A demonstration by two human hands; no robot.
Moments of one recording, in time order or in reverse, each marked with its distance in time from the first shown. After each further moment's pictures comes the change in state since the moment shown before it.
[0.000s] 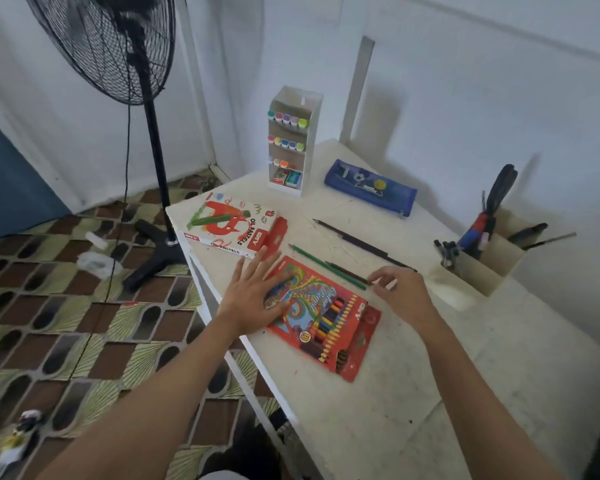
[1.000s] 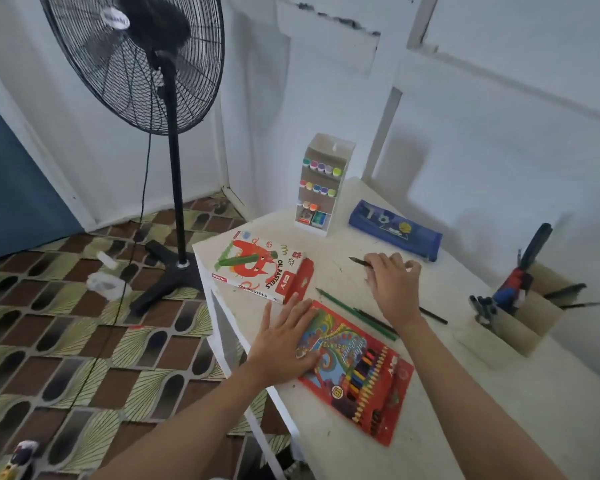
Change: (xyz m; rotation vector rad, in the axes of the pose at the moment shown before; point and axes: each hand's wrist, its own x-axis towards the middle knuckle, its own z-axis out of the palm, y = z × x) left_hand 0.005 0.000 -0.007 -0.004 -0.185 -0.052; right_hand 0.081 -0.070 0.033 -0.640 0.441 -0.474
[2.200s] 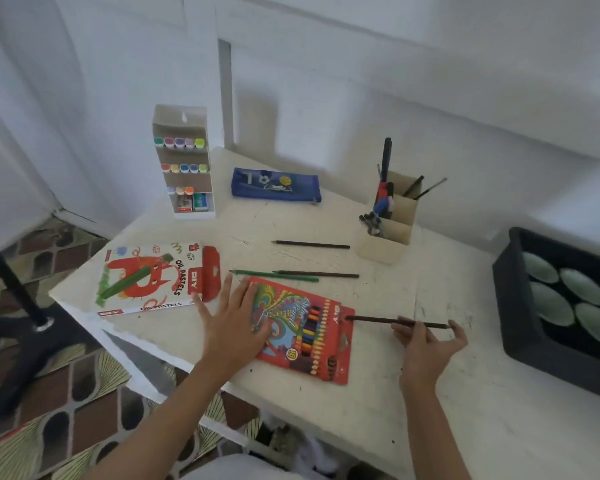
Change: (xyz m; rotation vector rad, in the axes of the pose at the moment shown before) left_hand 0.029 0.004 0.010 0.089 0.112 0.203; right_hand -0.211 -0.033 -0.079 0.917 0.937 1.517
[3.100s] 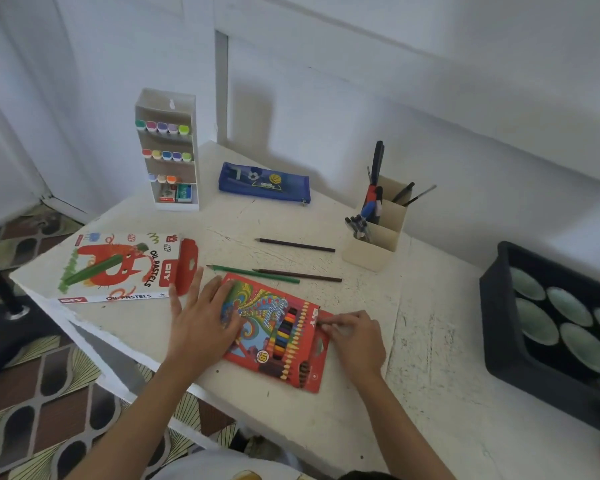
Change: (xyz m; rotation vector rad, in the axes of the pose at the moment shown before) left_hand -0.001 0.000 0.011 -0.066 0.192 -0.032; right_hand -0.001 0.014 0.032 -1.000 -0.587 -0.298
